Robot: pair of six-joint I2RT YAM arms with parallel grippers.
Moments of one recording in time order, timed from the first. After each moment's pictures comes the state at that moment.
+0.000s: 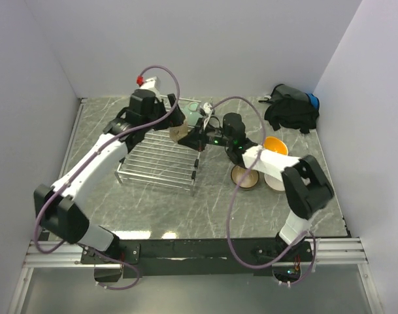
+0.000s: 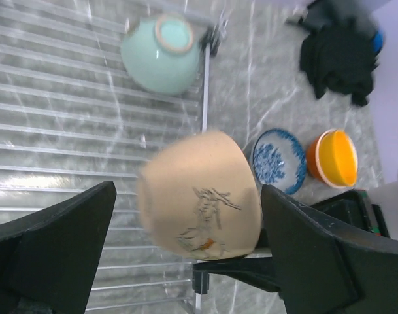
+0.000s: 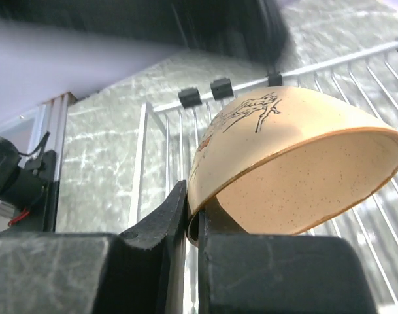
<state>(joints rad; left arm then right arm) -0.48 1.48 1.41 -0.41 -0.06 -0.54 0.56 1.75 1.08 0.64 -0.76 0.25</state>
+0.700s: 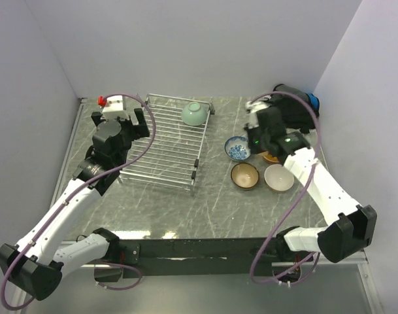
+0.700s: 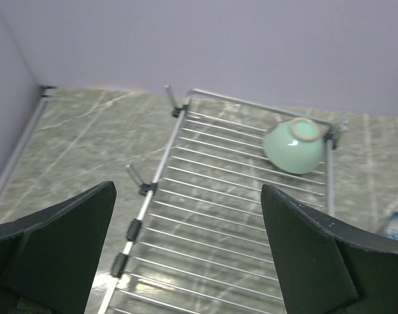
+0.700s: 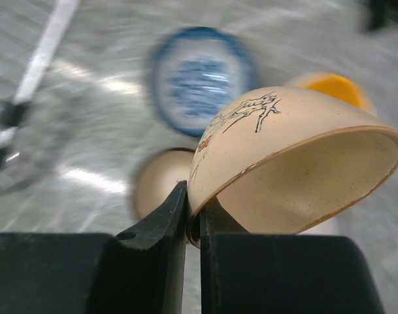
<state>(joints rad) -0.48 0.99 1.02 -0.12 -0.50 -0.17 0.42 1.28 1.21 -0.69 0.06 0.03</state>
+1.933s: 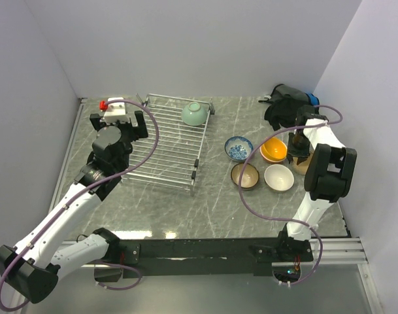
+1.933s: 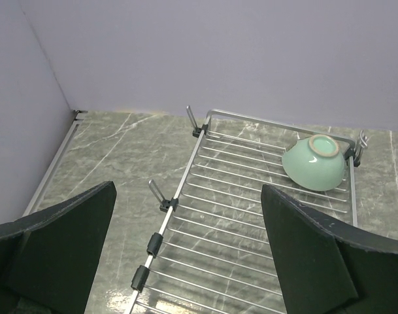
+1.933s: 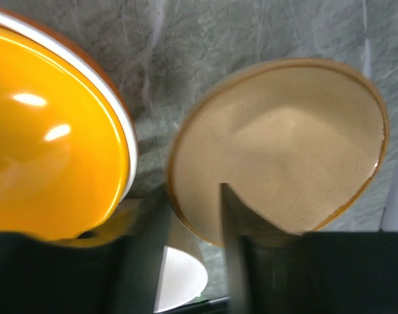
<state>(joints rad) -0.53 0.96 0.95 0.00 -0.63 -0.04 -0.20 1.86 1.41 -0.92 0.13 0.07</state>
